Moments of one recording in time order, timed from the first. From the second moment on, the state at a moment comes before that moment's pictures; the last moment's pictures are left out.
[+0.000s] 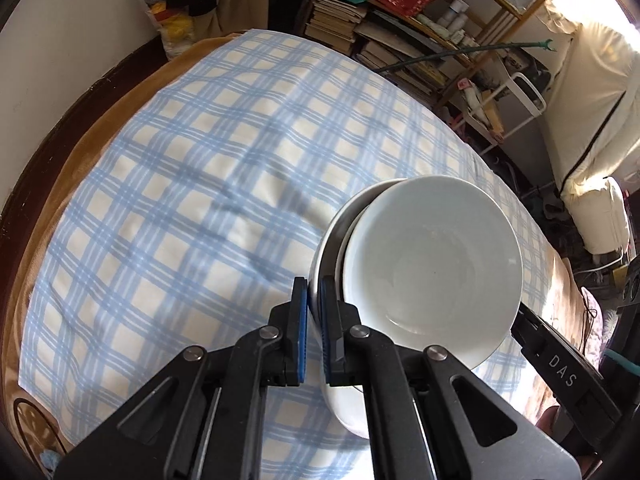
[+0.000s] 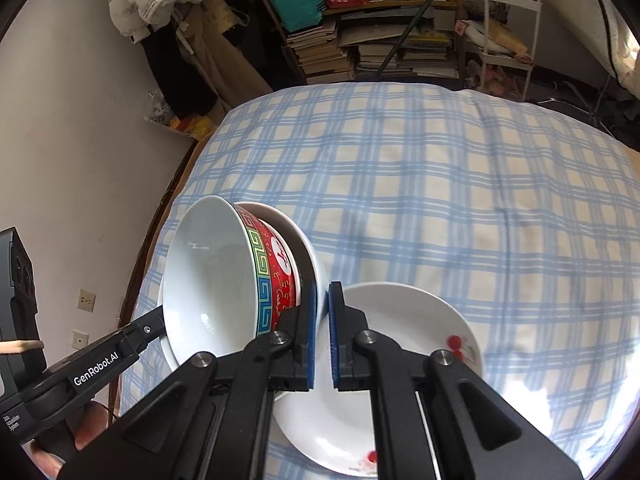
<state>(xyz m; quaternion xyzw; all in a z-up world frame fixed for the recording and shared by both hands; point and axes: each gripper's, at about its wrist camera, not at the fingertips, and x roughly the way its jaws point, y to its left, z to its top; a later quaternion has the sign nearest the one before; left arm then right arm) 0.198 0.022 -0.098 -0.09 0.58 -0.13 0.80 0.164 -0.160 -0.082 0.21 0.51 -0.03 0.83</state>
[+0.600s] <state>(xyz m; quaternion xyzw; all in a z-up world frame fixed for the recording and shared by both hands) 0.155 -0.034 -0.129 0.00 0.61 -0.14 0.78 0.104 -0.198 -0.118 0.23 0.55 -0.06 0.80</state>
